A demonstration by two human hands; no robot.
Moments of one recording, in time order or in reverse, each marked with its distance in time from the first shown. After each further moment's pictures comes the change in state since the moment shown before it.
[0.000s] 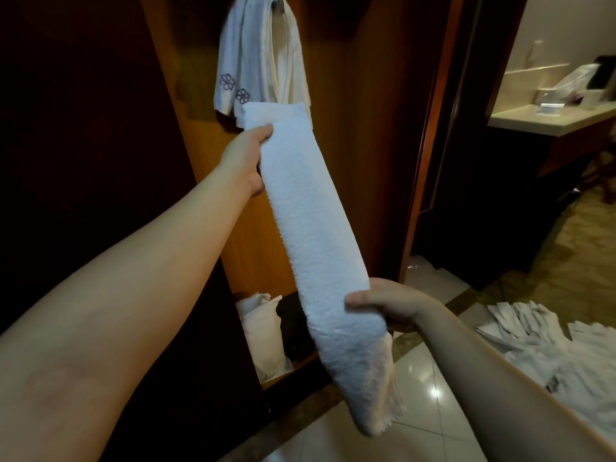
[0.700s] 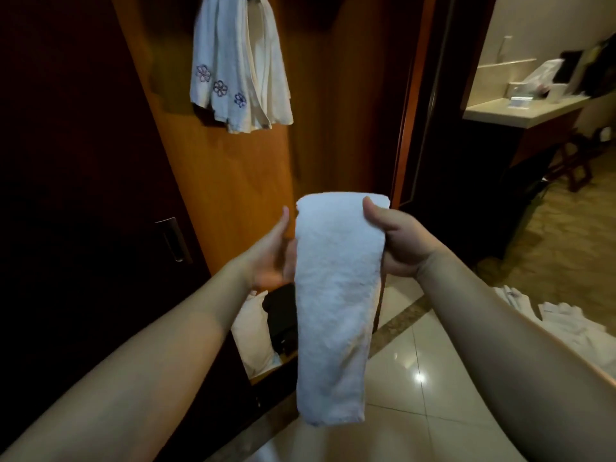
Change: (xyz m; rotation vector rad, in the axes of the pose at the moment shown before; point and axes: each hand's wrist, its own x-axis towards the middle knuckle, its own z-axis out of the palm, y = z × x) left_hand -0.034 -0.147 -0.040 0.090 -0.535 -0.505; right_hand -0.028 -0.064 -0.004 0.387 0.051 -0.295
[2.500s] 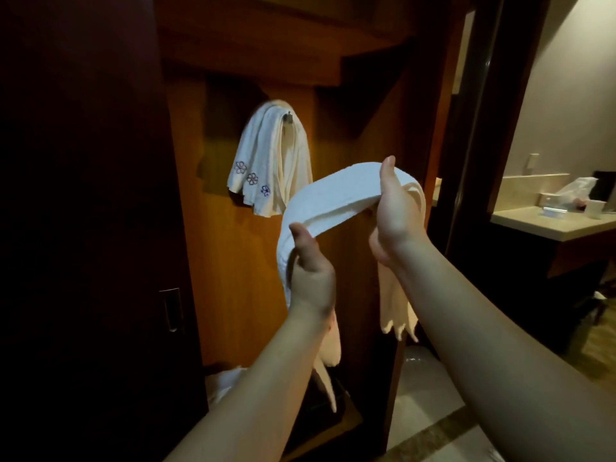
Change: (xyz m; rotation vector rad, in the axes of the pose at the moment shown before) left_hand -0.011 0.071 0.201 0.144 0.806 0.905; right_hand 0.054 -0.155 0.036 -0.170 0.534 -0.613
